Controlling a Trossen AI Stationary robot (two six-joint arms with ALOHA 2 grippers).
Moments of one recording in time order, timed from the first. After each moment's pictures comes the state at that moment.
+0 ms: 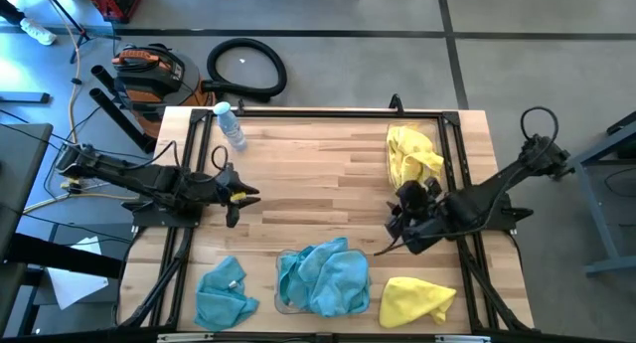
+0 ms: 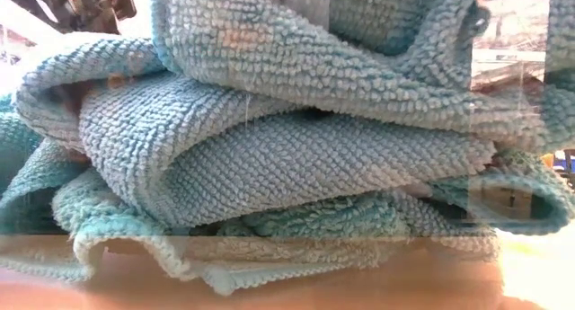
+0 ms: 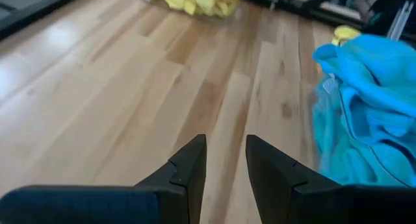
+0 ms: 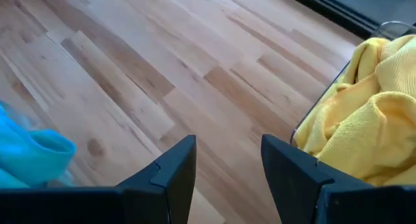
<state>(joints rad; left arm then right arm) -0.22 0.62 0.41 -0.30 -0.33 -0.40 0.54 1.29 1.13 -1.15 0.75 1.25</state>
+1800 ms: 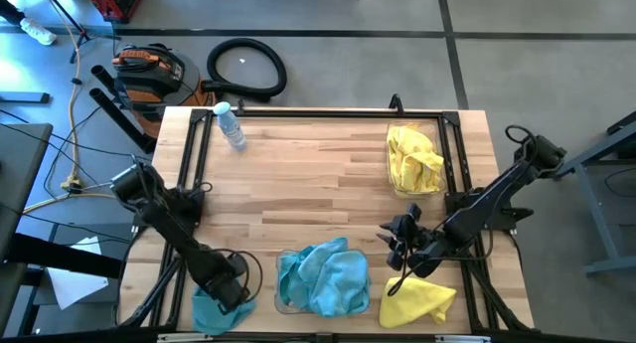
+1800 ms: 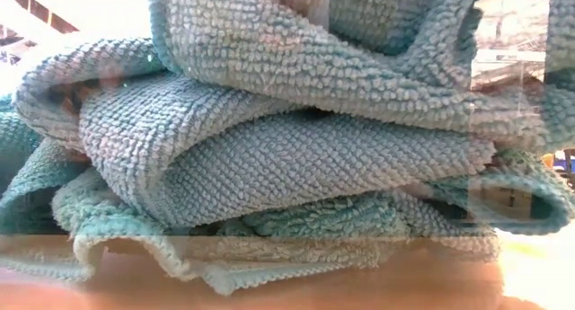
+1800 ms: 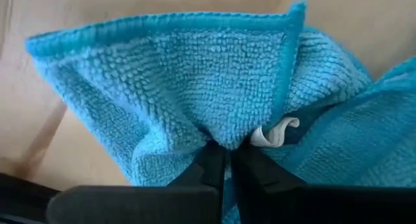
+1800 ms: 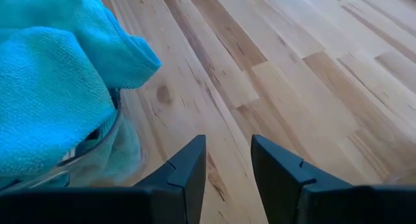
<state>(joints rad) -0.86 1.74 0.91 -0.73 0.27 -1.50 0.70 1.32 0.76 -0.47 0.75 0.93</state>
